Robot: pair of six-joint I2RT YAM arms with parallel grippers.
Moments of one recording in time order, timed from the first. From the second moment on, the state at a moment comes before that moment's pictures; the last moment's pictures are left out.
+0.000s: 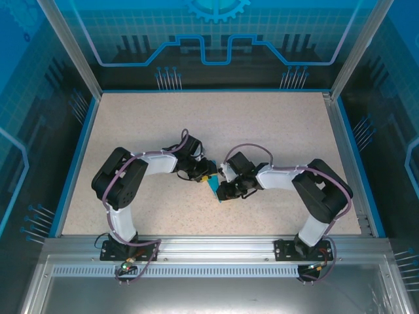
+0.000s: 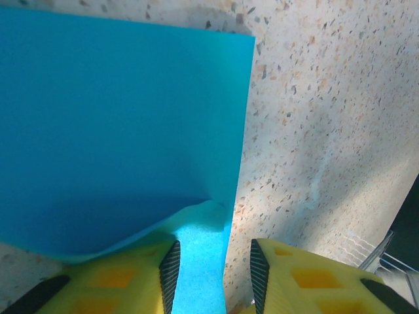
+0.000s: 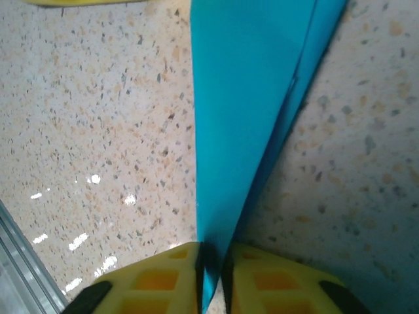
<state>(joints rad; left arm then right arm) -0.49 1.86 0.98 -0.18 0.52 -0.90 0.70 1.69 0.79 -0.25 -0.47 0.43</state>
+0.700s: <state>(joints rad) -0.49 1.86 0.98 -0.18 0.52 -0.90 0.64 1.73 0.73 0.07 -0.64 0.80</state>
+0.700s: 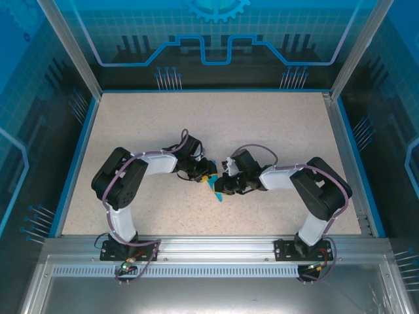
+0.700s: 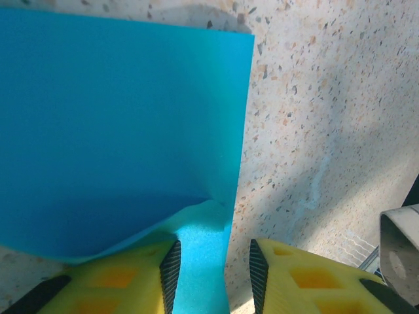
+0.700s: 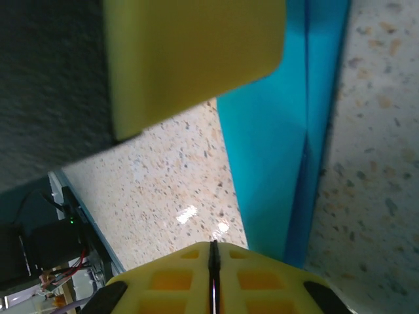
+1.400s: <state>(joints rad) -0.49 1.86 0.98 -0.18 0.52 -0.91 0.62 1.78 0.68 0.13 -0.72 0.73</state>
